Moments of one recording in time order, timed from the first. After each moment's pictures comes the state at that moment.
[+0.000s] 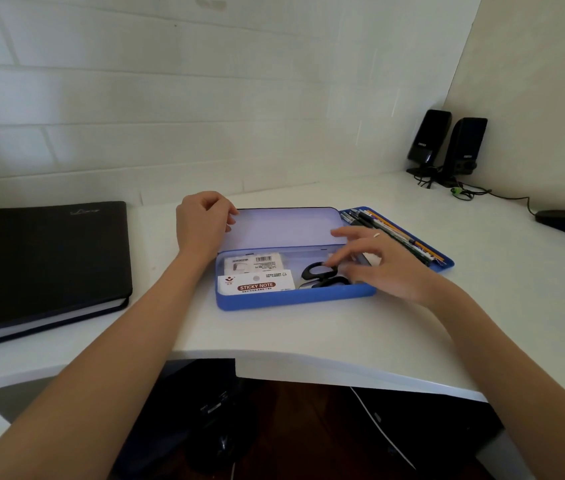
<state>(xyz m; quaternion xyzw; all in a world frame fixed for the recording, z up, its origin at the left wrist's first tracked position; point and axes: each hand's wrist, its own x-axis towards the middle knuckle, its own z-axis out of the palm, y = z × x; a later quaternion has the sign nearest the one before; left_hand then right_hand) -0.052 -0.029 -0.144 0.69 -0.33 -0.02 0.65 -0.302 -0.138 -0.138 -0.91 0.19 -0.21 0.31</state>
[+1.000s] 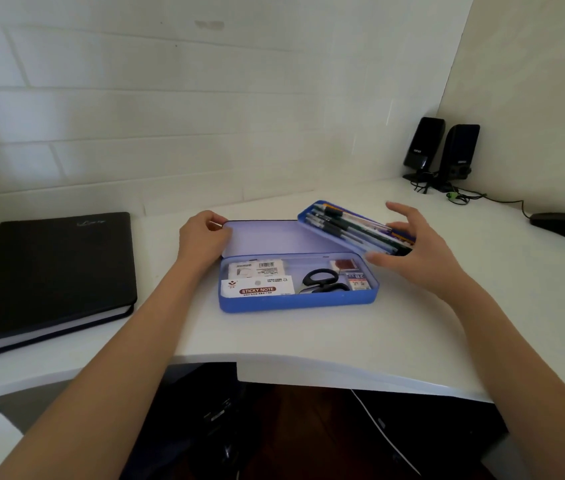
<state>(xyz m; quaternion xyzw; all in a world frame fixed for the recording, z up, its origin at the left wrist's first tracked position) -0.045 -0.025 -0.152 0.78 -0.32 -0.05 0.53 -0.335 -0.167 -0.134 -0.82 0.35 -0.33 0.30</state>
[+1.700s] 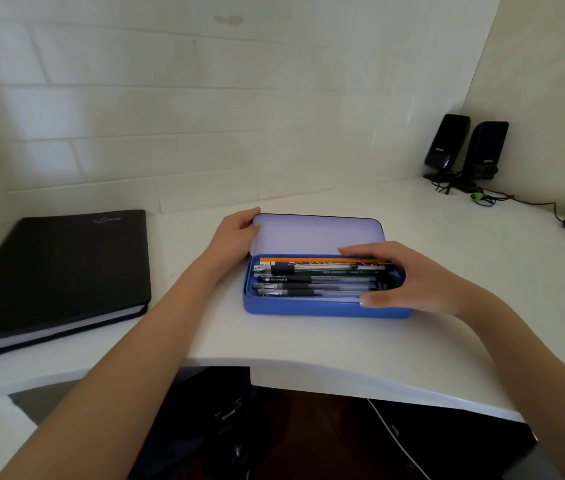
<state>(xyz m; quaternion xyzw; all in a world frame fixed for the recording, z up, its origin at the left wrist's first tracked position) -0.060 -0.029 -0.146 0.69 -0.39 -0.21 0.57 -0.319 -0.137 -0.129 -0.91 0.18 -0.13 0.34</state>
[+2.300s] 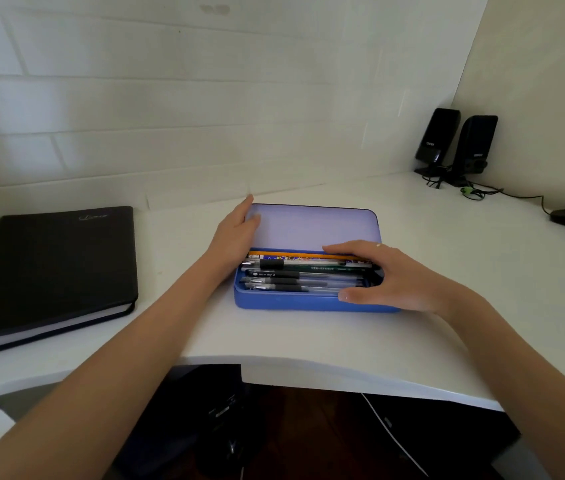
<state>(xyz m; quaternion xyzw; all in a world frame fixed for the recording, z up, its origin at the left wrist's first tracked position) -0.067 -0.042 -0.155 0.69 -0.42 -0.17 0.57 -0.310 -0.135 -0.137 -0.93 0.19 -0.12 0.30</state>
